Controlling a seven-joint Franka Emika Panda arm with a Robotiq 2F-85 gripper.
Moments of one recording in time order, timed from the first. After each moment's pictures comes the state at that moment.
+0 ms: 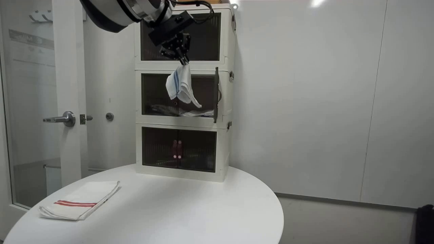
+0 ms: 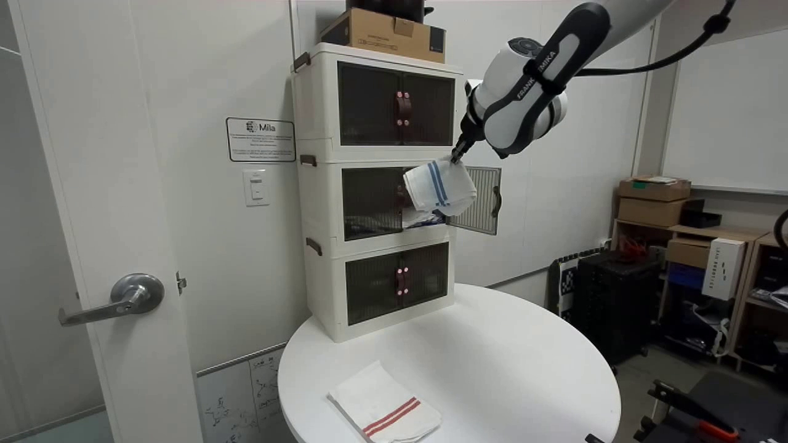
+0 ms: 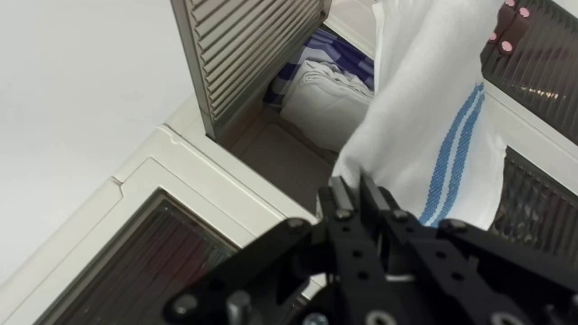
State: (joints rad) arm 0.46 0.15 -0.68 -2.10 -0.41 3.17 -0.26
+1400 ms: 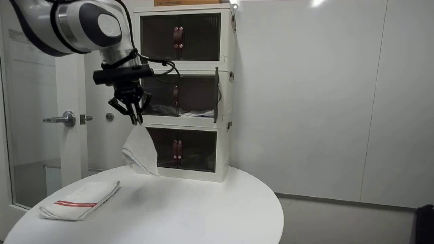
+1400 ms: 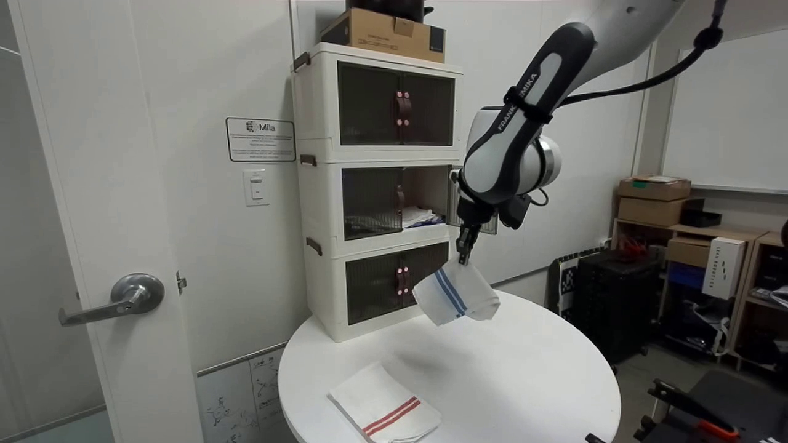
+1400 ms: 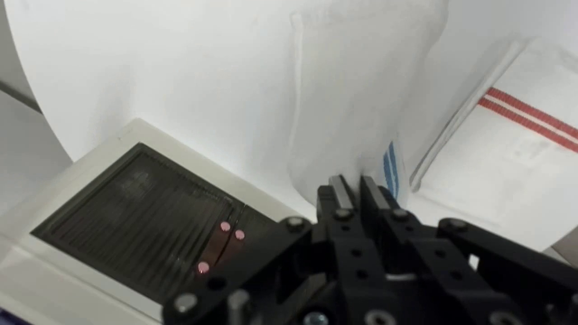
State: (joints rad) arm 0.50 0.17 -0.51 -2.38 -0.05 2.85 -0.48
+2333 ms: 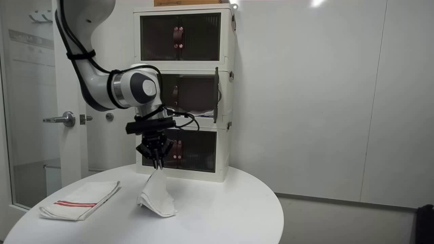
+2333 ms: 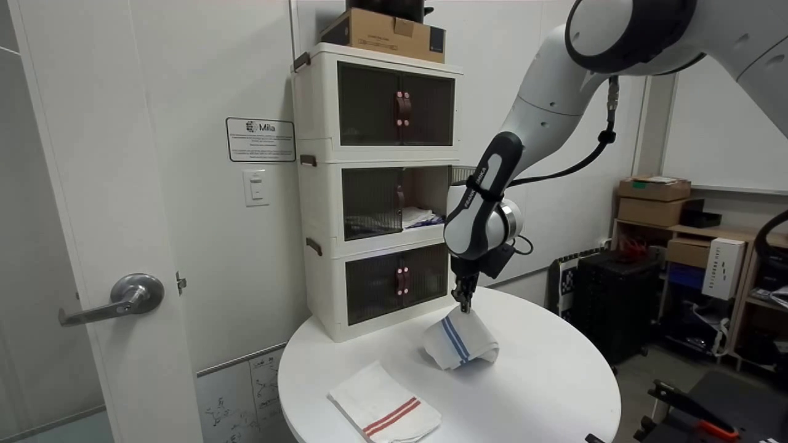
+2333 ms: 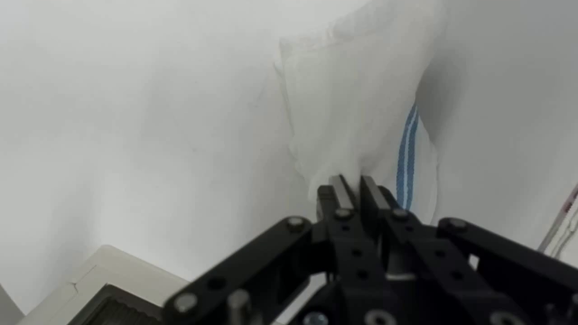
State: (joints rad) arm 0.06 0.65 -0.15 -1.99 -0.15 2.74 -0.32
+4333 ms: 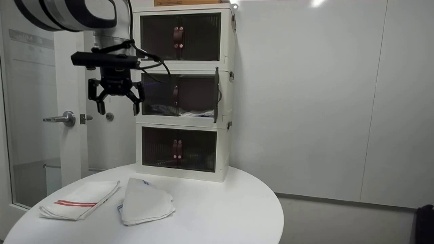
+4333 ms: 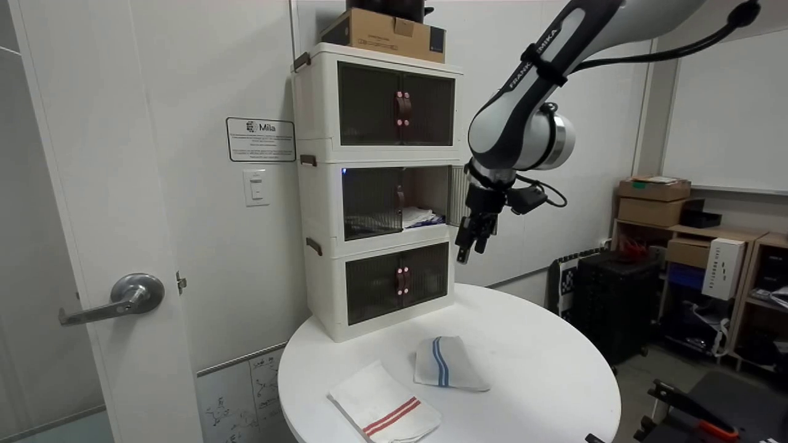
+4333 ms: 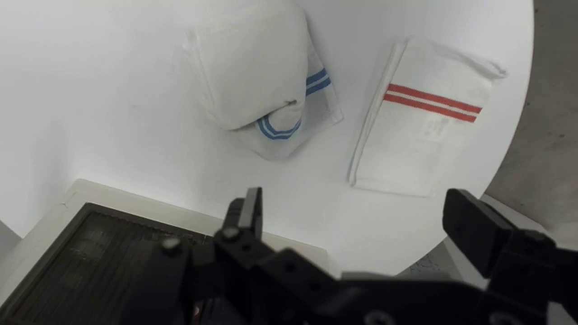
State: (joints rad) arm -0.10 0.00 0.10 -2.44 0.11 2.65 -0.47
